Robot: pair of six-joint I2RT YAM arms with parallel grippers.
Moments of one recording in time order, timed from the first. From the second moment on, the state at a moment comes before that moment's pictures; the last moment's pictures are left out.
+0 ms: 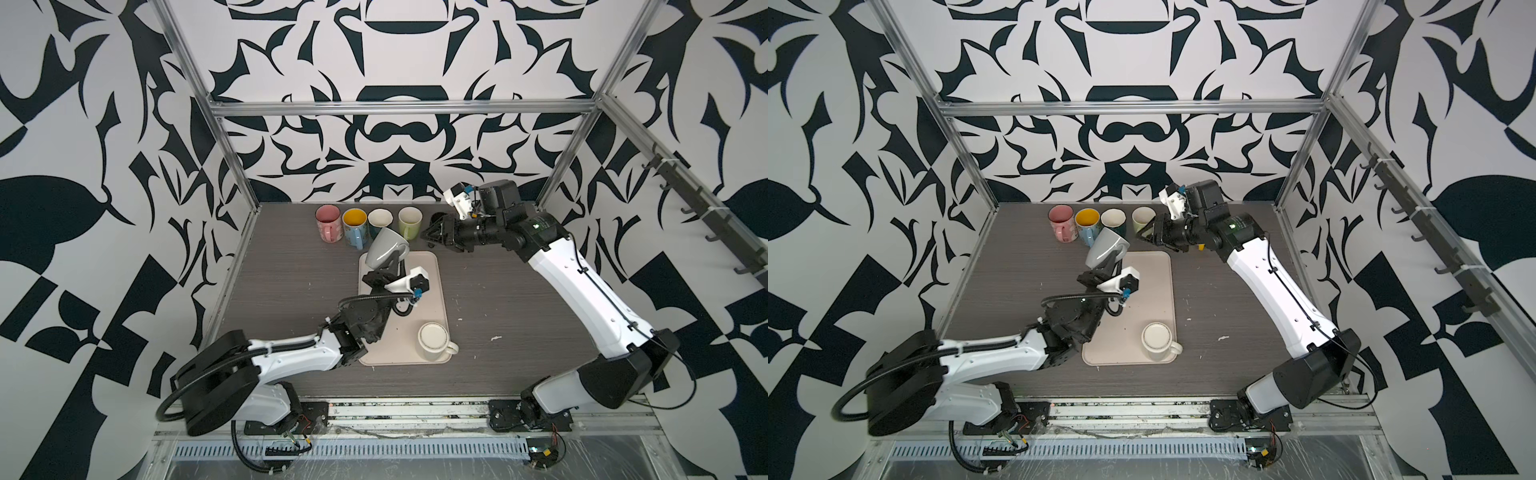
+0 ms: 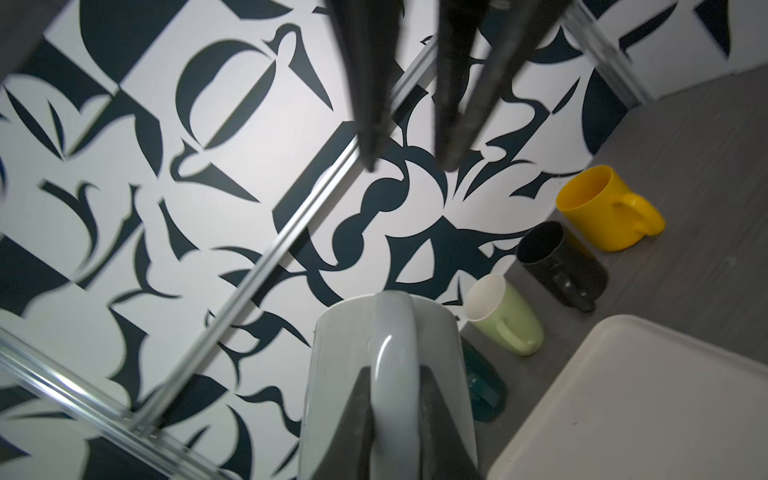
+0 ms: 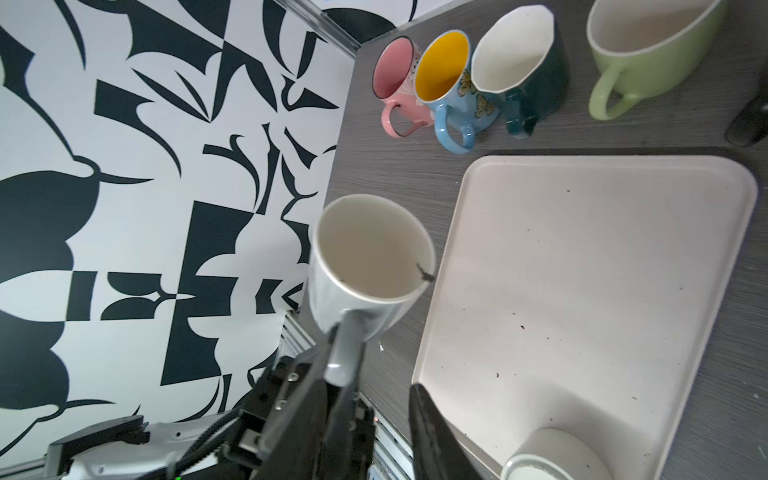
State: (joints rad) left arm -1.06 1.42 0.61 1.05 -0.67 1.07; right arm 0.46 1.49 1.66 -0.83 -0.63 0.65
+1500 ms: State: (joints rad) left arm -1.08 1.57 0.69 1.25 -0.68 1.42; right arm 0.46 1.72 1.86 -1.09 -0.76 0.61
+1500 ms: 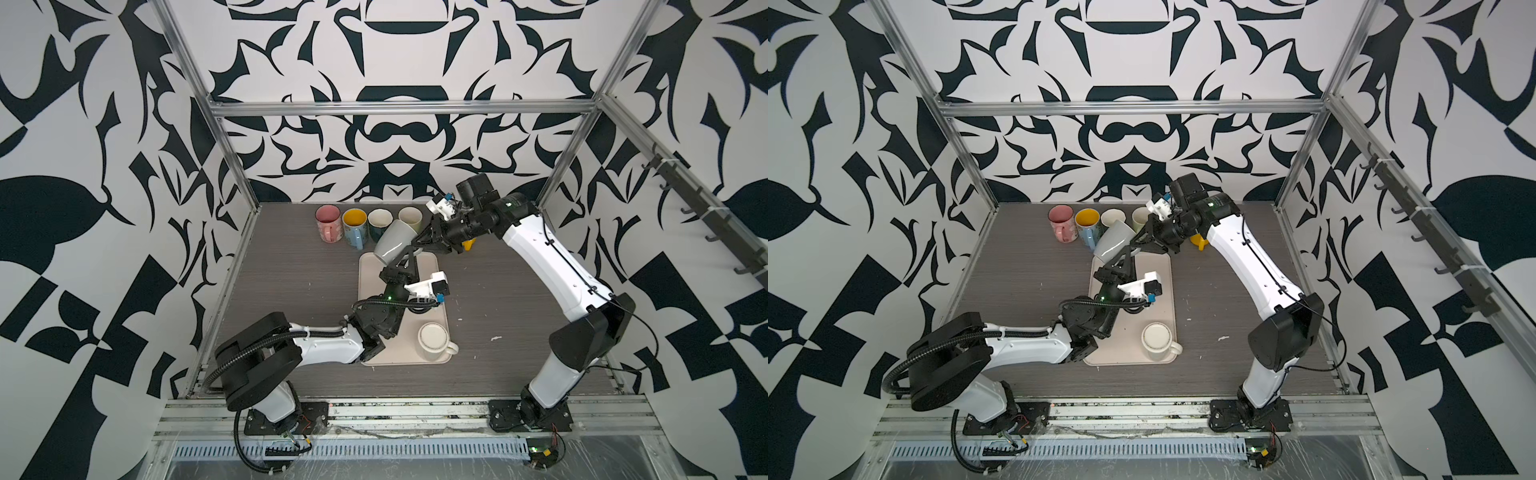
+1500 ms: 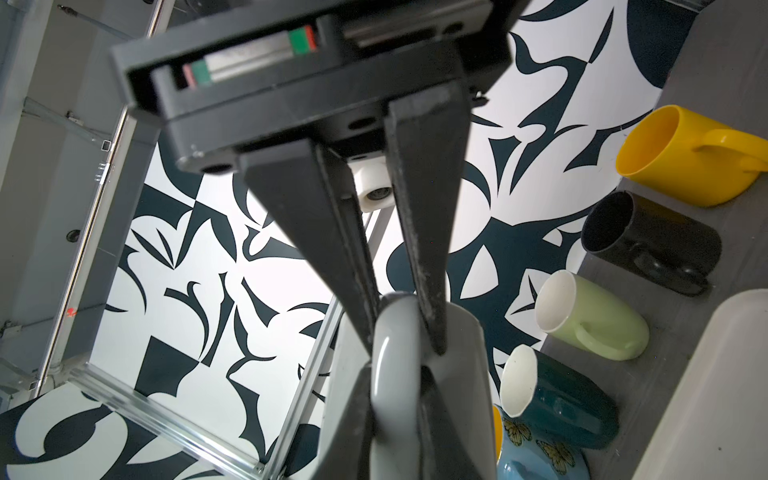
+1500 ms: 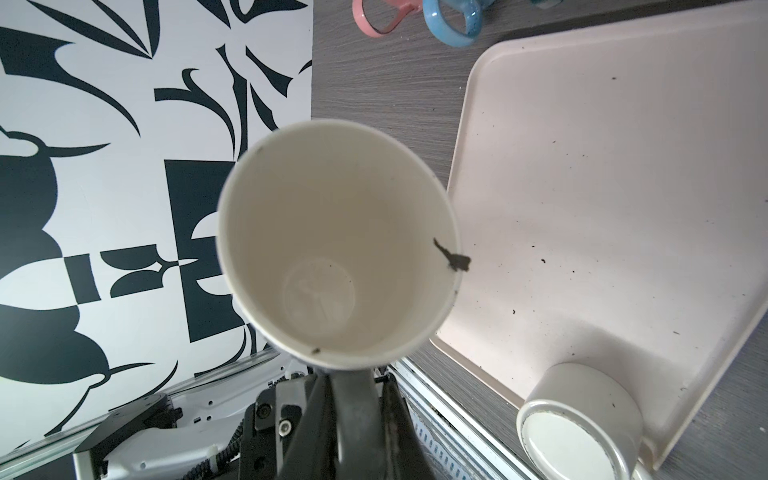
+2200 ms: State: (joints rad) left arm -1.09 1.61 0.73 1.26 -0.71 1.43; right arm 0.45 1.60 1.69 -0.95 -0.72 0.65
